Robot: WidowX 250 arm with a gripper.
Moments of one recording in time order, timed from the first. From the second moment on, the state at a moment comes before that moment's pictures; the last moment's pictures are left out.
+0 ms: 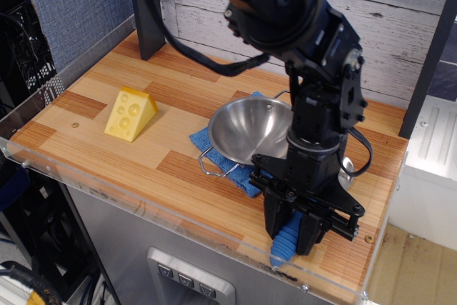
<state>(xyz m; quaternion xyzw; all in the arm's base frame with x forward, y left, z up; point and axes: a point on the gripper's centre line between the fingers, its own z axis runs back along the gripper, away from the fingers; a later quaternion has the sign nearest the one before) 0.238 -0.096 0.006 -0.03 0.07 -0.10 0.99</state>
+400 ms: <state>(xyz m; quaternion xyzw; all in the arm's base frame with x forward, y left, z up) 0.238 -0.098 0.005 -0.03 0.08 -0.11 0.99</state>
